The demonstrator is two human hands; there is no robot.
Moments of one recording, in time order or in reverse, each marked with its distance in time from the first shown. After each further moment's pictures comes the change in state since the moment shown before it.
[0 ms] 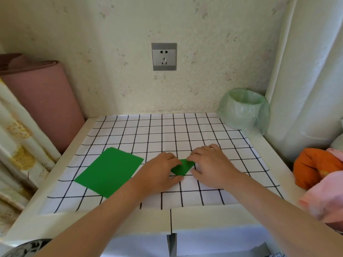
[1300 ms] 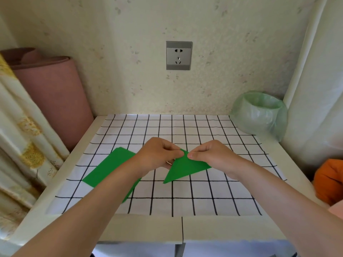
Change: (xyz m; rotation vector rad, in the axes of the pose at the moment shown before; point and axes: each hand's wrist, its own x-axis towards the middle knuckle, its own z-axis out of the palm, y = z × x) left_hand 0.017 -0.008 -0.068 -0.960 -0.047 -0.570; right_hand 0.046 -0.031 -0.049 1.069 -0.208 0.534
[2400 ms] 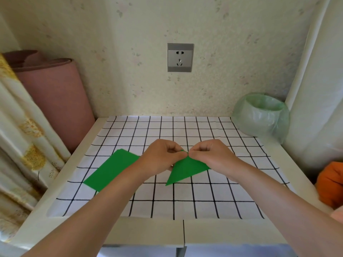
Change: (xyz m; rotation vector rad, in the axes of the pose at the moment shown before) left_hand 0.000 0.002 0.008 0.090 0.058 0.078; right_hand -0.005 -0.010 0.006 -0.060 0.105 -0.103
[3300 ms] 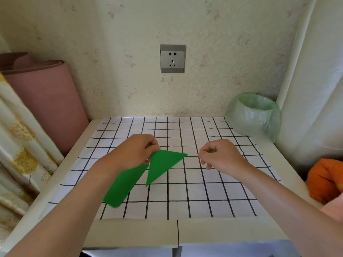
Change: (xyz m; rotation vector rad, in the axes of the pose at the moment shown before) left_hand 0.005 -0.006 -0.050 0.489 0.012 0.086; right_hand -0.009 0.019 -0.024 -0.118 0.131 0.030
